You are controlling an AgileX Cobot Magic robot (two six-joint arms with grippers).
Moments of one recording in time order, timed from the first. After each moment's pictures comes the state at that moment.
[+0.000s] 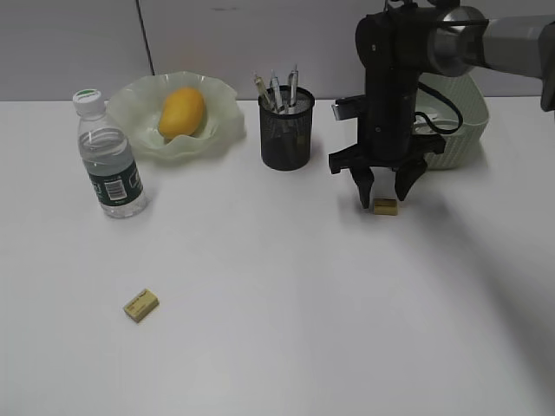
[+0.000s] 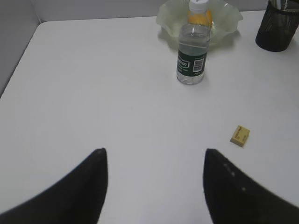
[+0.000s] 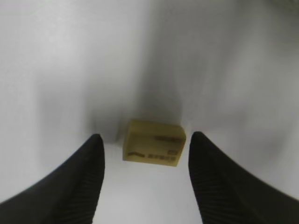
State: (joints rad) left arm -0.09 -0.01 -0.53 0.02 1.07 -0.04; right arm 0.40 2.44 -1.97 -0.09 1.21 0.26
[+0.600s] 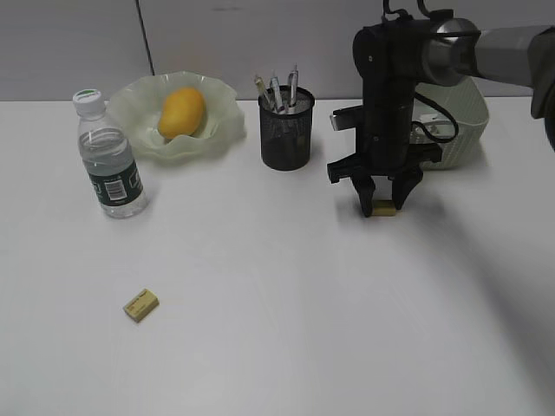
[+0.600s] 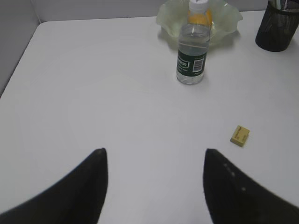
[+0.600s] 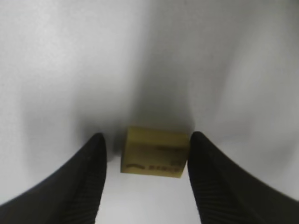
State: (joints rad) left arm -0.09 -0.01 -0.53 0.02 1.07 -0.04; right arm 0.40 2.47 -1.97 -0.08 1.21 0.24
